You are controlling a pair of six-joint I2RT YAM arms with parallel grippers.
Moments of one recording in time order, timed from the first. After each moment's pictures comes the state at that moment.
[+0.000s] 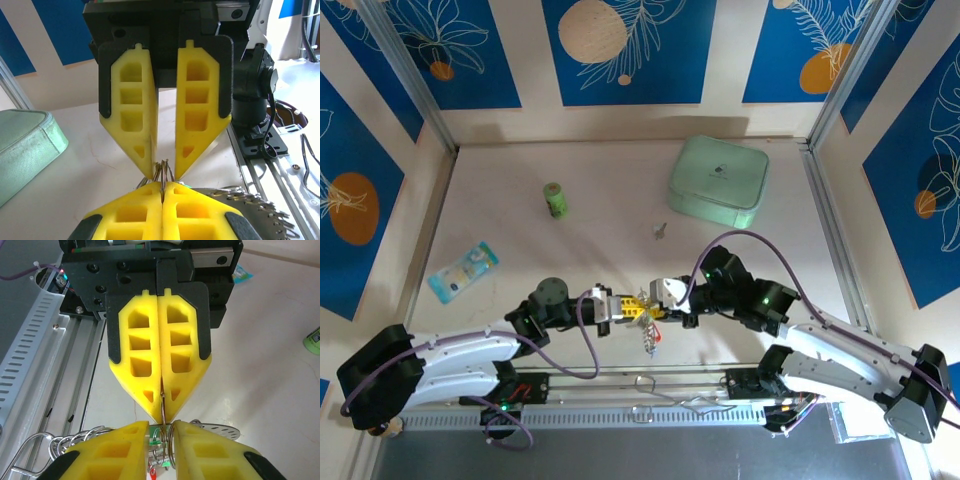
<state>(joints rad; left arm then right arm) -0.95 1.05 0.28 0.68 0.53 0.28 0.89 0.89 0.66 -0.38 -0.49 -0.55</state>
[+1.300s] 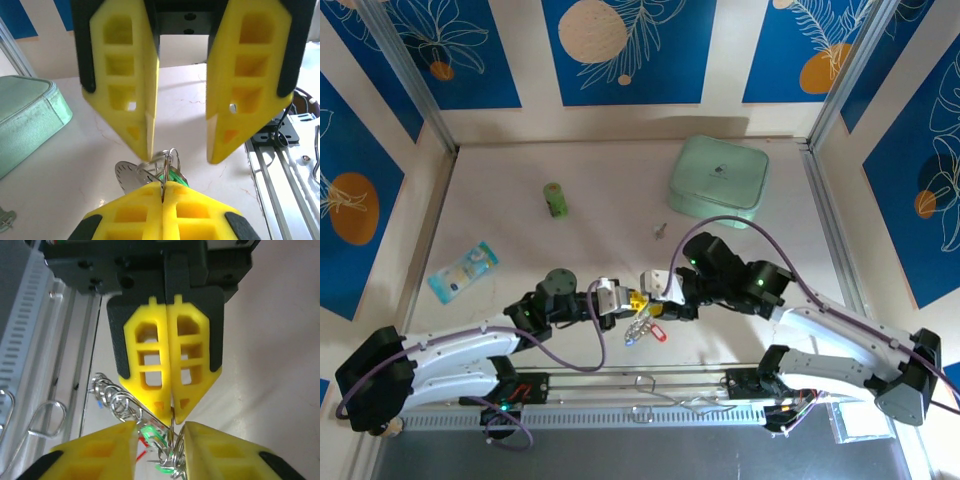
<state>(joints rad) -0.95 1.04 0.37 0.45 0.45 0.26 0.91 0.98 0.89 -0.67 -0.39 -0.56</state>
